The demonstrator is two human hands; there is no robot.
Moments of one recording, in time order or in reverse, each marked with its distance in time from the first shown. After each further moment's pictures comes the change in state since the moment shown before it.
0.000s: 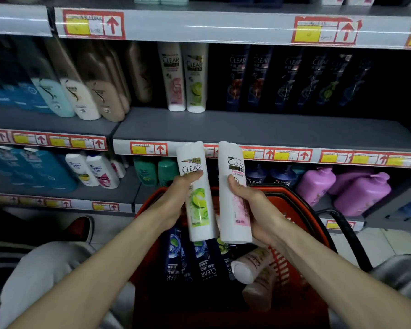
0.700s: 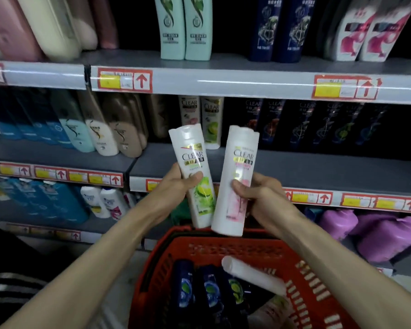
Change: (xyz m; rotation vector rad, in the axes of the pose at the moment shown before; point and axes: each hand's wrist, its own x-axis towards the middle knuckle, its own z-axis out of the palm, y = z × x) left_hand 0.026 0.094 -0.047 0.202 -0.071 0.409; right_hand 0.046 -0.086 0.045 -0.165 0.047 -0.317
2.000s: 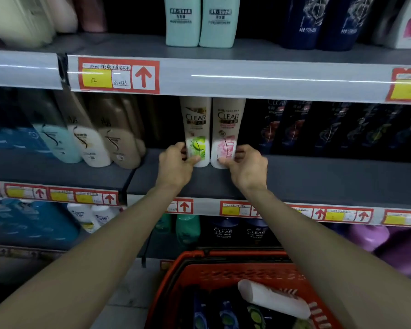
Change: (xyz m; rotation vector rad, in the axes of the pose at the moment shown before) left_hand 0.164 -0.045 -0.051 0.522 0.379 0.211; right_hand 0.194 0.040 0.022 -0.806 0.519 -0.287
